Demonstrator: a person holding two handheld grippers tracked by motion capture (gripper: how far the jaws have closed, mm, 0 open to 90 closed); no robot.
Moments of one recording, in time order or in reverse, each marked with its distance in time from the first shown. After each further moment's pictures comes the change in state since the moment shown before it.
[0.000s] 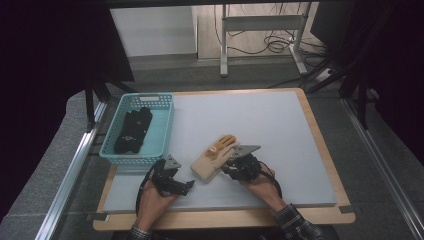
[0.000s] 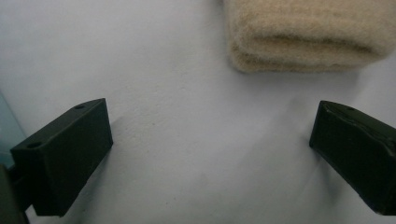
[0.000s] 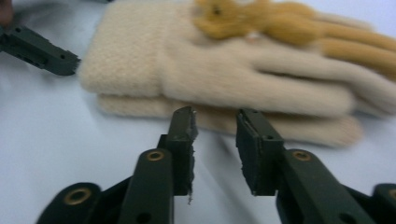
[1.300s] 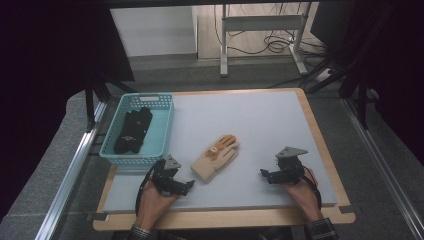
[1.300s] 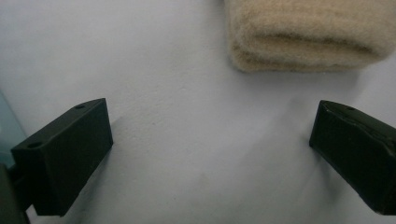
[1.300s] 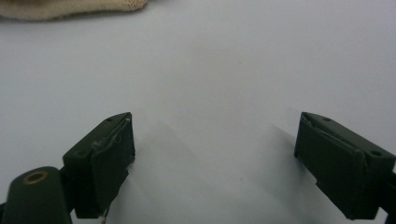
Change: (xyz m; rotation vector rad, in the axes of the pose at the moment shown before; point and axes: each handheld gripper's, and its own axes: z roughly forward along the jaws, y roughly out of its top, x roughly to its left) left arm -0.001 0.000 0.000 0.000 0.003 0.002; right arm -0.067 -0.079 -0.069 0.026 -0.249 0.169
